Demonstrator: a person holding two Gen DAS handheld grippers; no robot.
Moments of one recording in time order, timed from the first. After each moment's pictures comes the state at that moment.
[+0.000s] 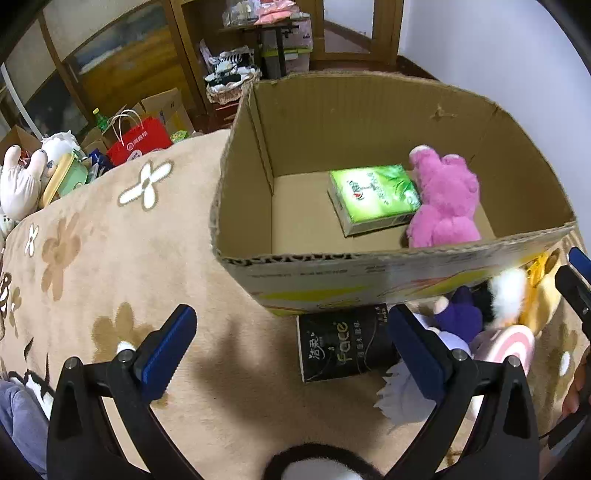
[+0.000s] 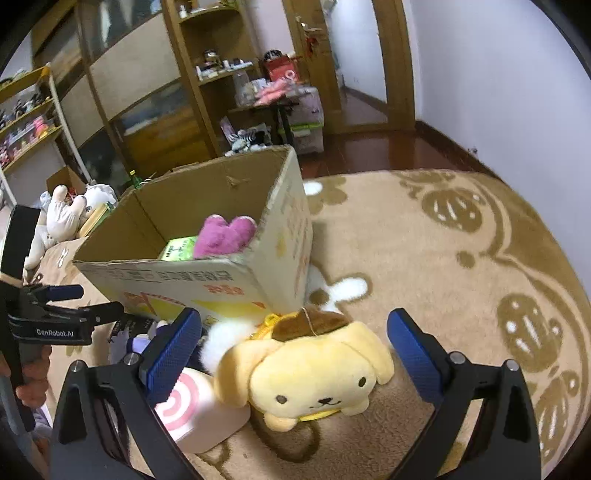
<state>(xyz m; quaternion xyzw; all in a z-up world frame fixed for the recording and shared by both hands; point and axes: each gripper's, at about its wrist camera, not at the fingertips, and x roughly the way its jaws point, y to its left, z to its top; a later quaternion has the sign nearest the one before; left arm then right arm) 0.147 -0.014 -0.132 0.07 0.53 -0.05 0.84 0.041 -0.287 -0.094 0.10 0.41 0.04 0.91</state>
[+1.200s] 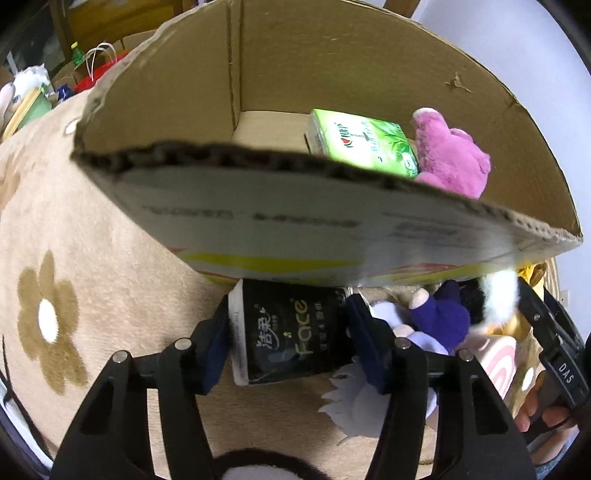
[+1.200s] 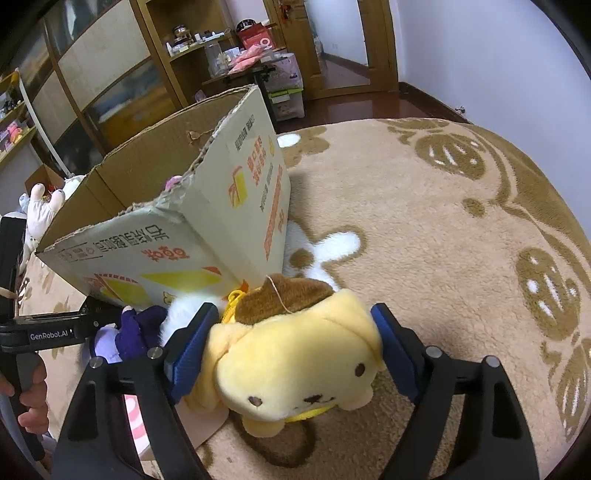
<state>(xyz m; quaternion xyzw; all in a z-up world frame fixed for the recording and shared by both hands) 0.161 -0.001 -0.178 -0.04 0.59 -0.09 0.80 0.055 -0.287 -0.132 0.12 0.47 0.02 0.88</state>
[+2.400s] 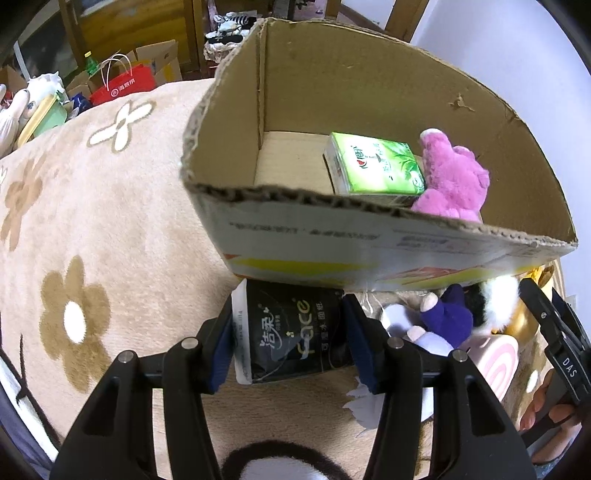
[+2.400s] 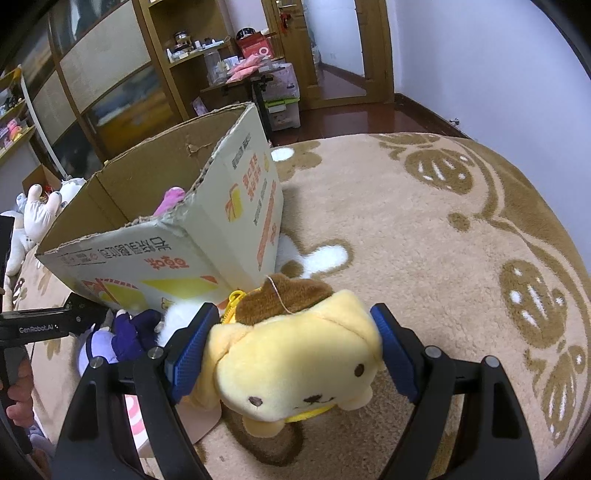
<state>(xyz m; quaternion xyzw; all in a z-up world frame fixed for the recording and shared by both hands) 0.145 0.003 -0.157 -0.03 0.58 -0.06 0.81 0.046 -0.285 -0.117 0.10 0.45 0.00 0.89</state>
